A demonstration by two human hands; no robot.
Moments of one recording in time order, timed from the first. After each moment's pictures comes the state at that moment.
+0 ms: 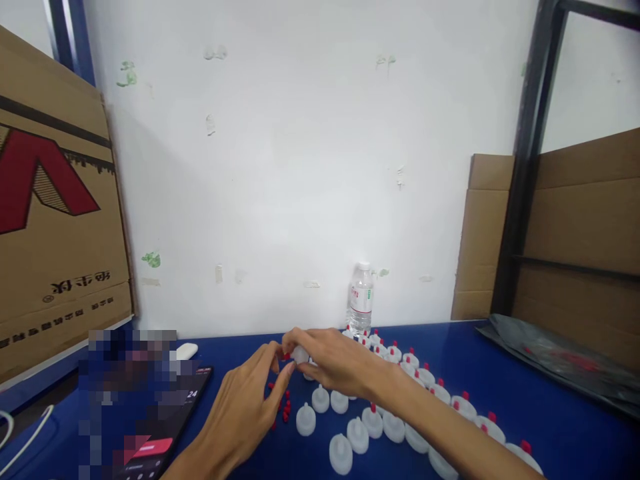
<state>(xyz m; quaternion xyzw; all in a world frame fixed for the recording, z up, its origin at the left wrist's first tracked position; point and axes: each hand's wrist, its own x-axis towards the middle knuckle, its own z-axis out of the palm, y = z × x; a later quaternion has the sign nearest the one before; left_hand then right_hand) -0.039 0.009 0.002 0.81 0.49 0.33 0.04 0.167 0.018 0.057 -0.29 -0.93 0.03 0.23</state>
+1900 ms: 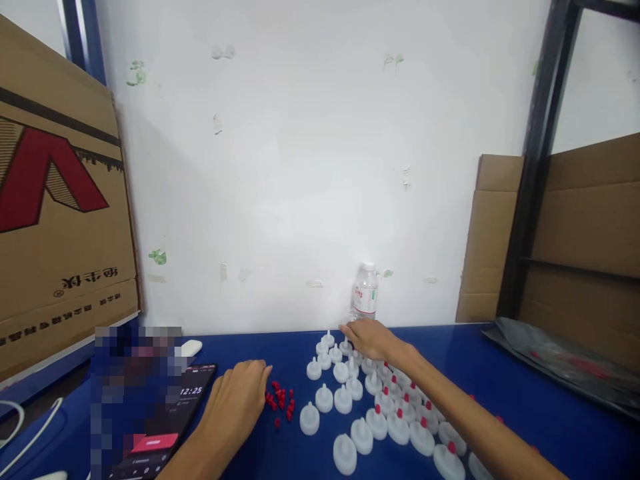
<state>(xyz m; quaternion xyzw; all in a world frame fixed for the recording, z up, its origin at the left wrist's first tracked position) -0.049 0.023 -0.002 0.76 0.64 0.12 -0.03 0.237 0.088 0.014 -0.61 -0.79 0.00 0.11</state>
